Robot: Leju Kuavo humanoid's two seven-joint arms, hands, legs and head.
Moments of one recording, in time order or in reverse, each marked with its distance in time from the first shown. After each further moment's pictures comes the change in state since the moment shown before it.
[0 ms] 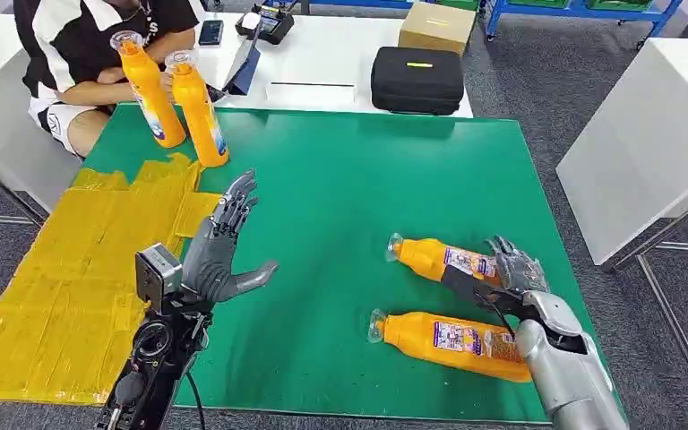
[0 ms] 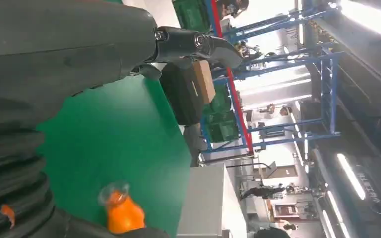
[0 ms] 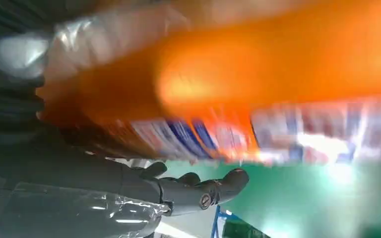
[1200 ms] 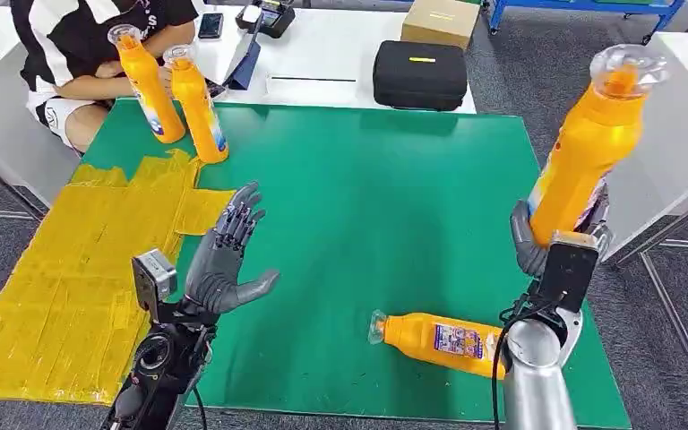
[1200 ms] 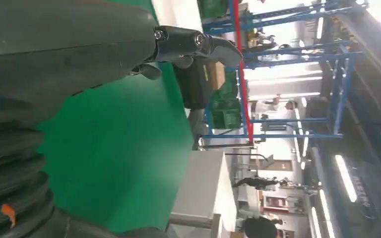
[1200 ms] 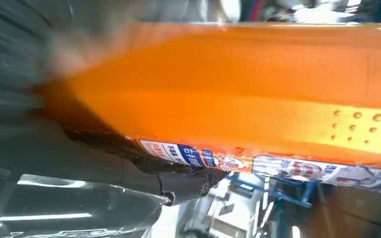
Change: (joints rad) left arm 0.053 0.000 -0.034 -0.032 0.117 -0.022 0.061; right arm 0.184 0.275 -0.107 -0.638 -0.876 -0.652 -0.400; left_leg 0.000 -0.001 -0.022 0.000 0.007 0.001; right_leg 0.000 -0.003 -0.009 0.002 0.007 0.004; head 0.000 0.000
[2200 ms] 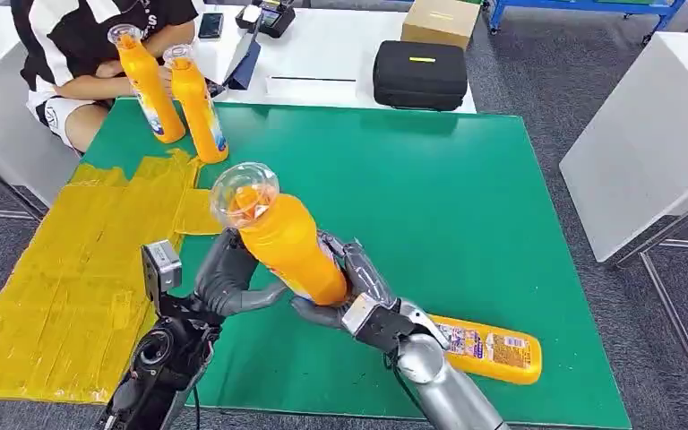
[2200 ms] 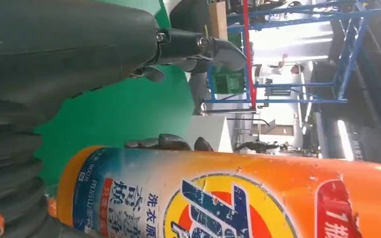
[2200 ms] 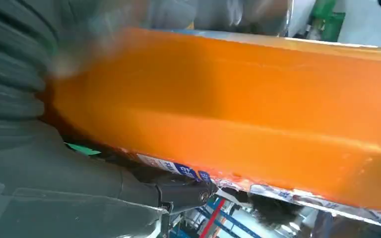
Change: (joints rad) left arm -0.034 0.045 -0.088 -0.005 0.117 -0.038 0.068; right arm -0.105 -0.008 0.604 0.258 0.012 0.646 -0.141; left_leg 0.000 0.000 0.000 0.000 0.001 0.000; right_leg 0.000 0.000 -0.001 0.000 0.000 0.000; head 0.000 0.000
